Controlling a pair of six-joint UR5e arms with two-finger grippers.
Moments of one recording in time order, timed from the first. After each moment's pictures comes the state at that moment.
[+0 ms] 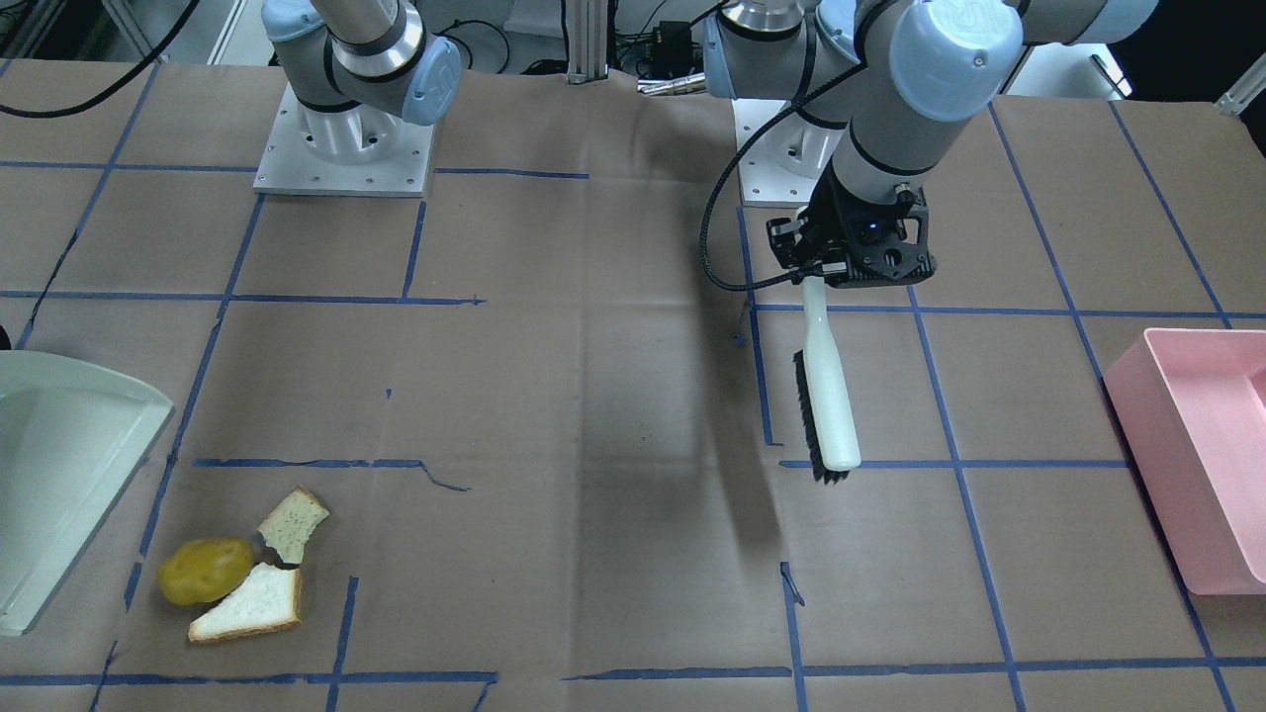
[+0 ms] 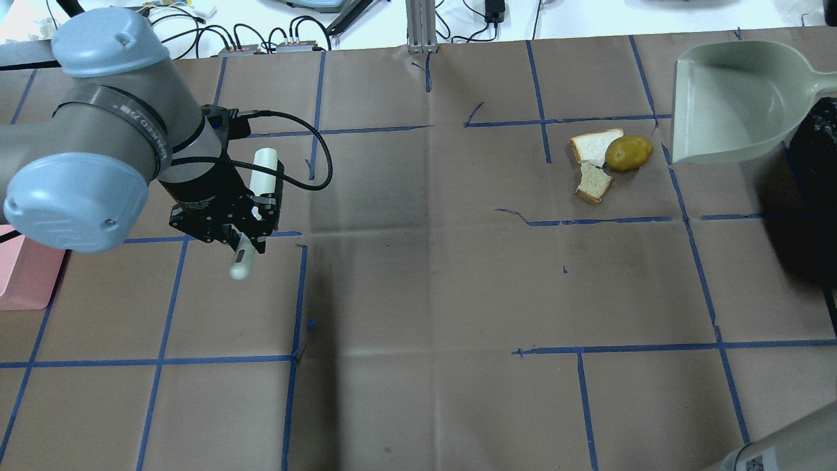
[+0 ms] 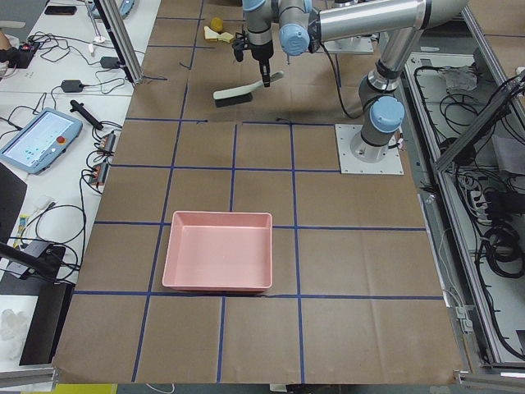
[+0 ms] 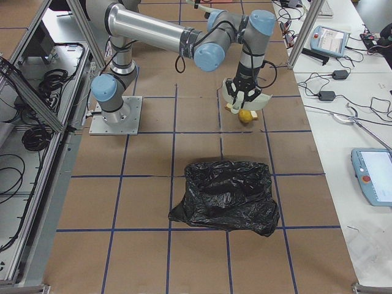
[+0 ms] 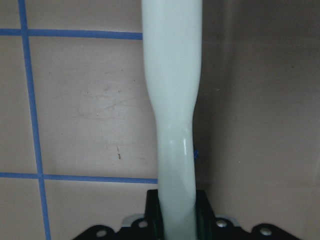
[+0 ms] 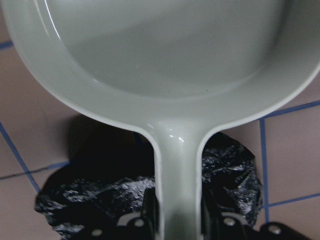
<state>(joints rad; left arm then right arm) -1.59 -1.54 -1.83 -1.49 1.57 -0.12 1.10 -1.22 1.31 -1.80 -1.83 -1.85</state>
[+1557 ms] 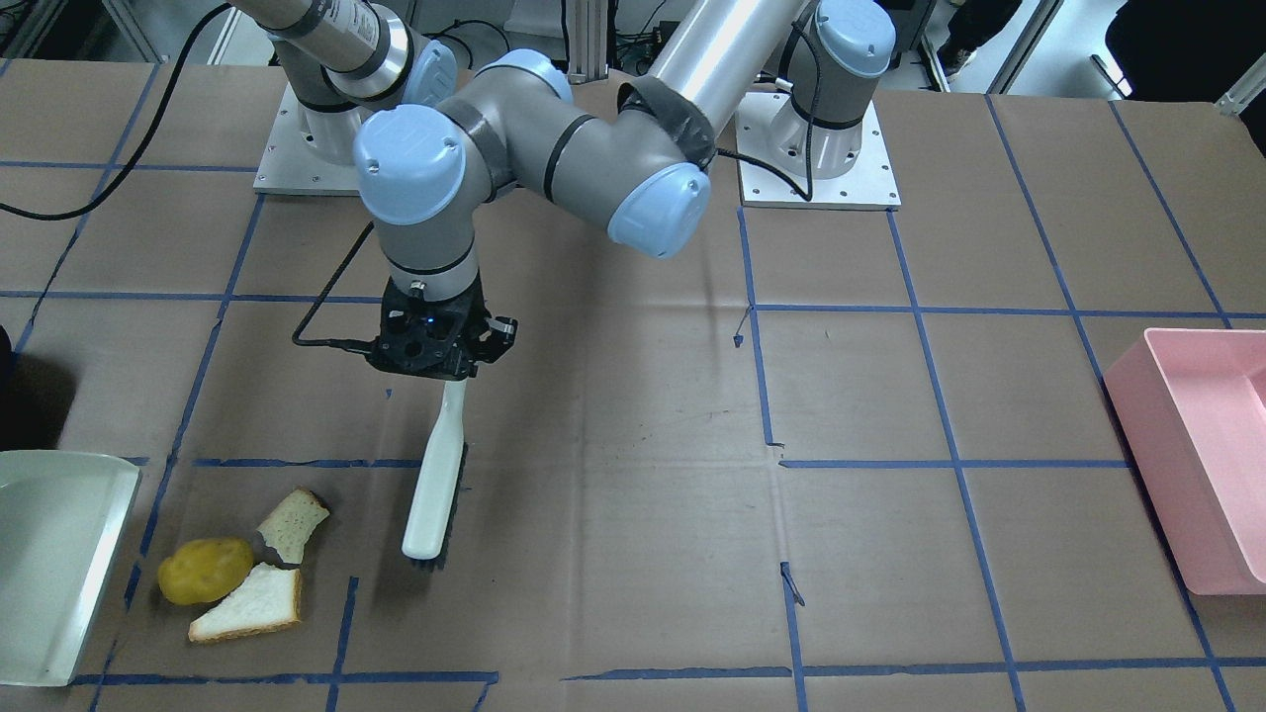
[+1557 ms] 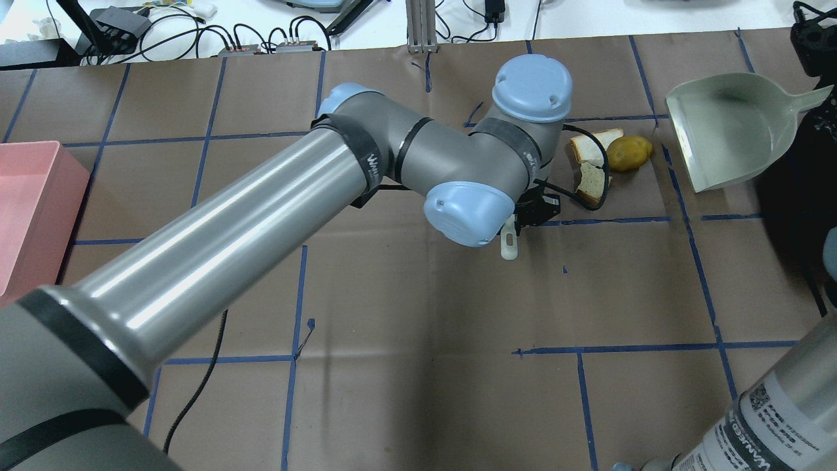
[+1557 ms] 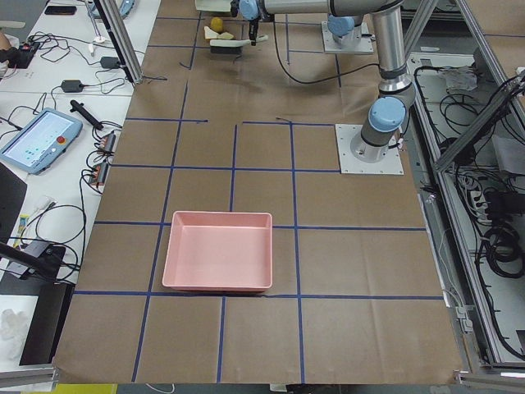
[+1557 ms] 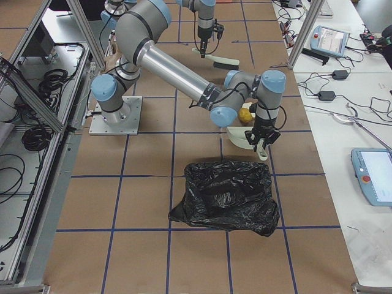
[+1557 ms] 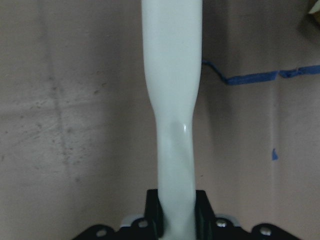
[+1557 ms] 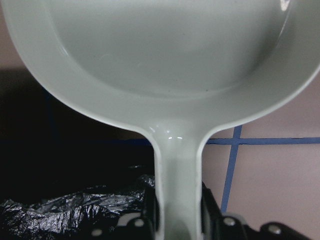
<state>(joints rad) -2.19 -2.15 -1.35 -1.20 1.54 -0.50 1.06 -0.99 1.31 -2.09 -1.78 -2.12</state>
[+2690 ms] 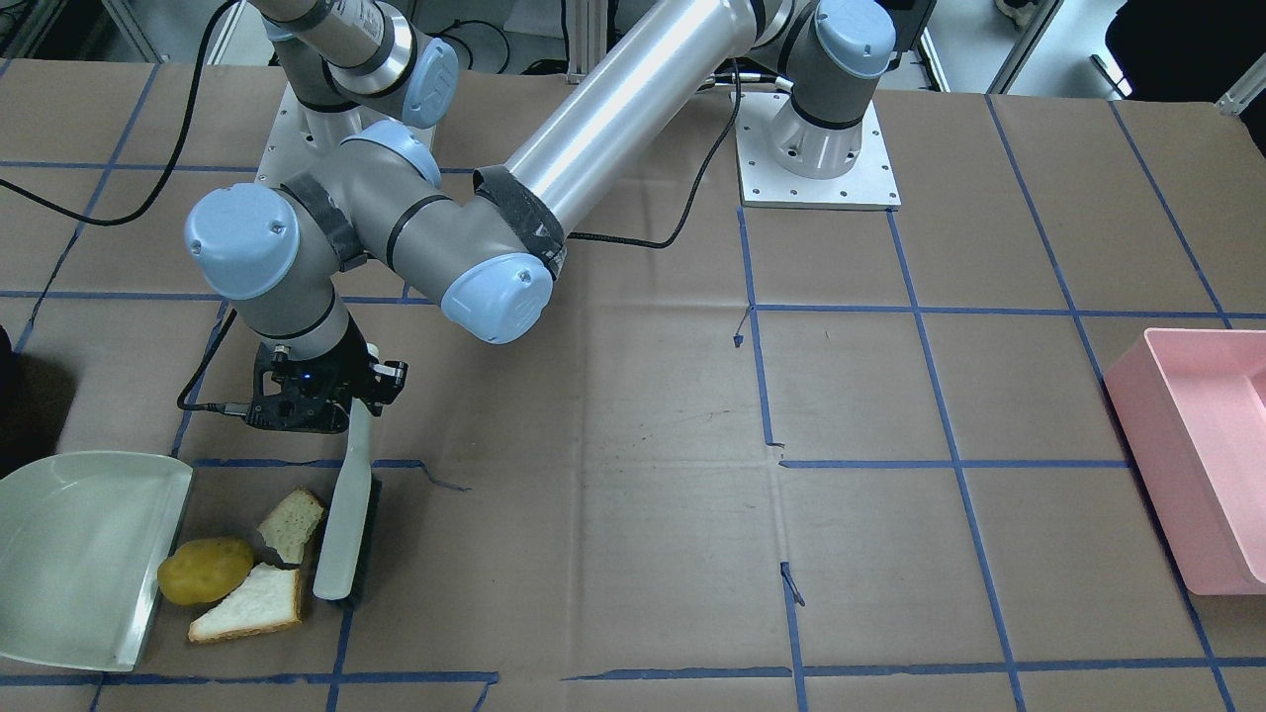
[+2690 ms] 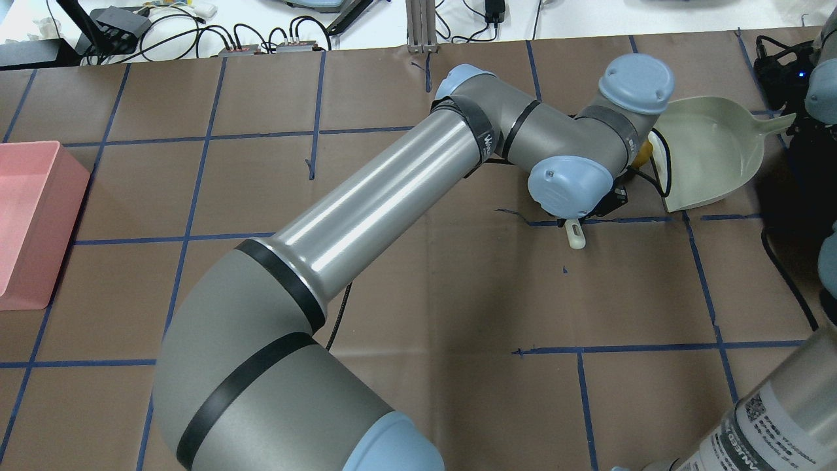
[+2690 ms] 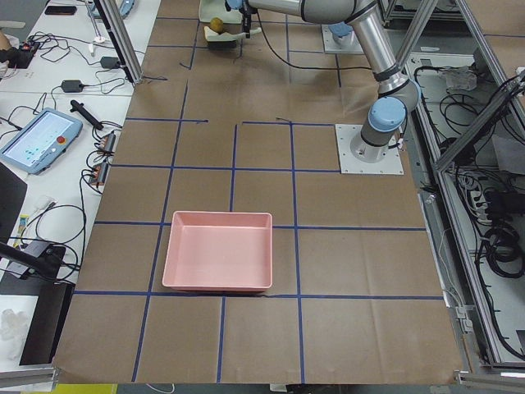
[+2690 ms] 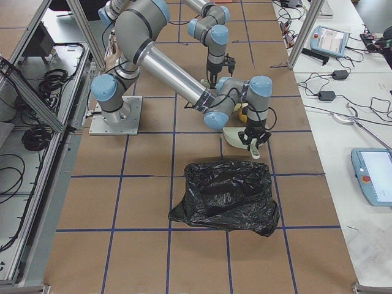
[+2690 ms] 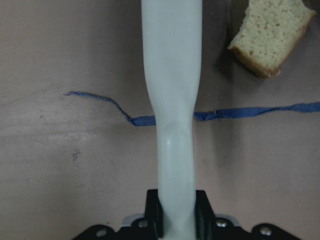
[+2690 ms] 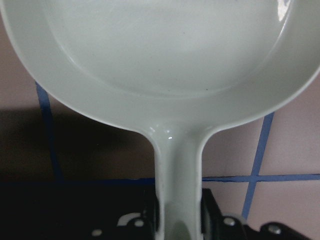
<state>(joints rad) -2.28 -2.44 -0.94 -1.36 1.55 -0.65 1.09 -1.03 1.49 -2.25 -1.78 -2.10</state>
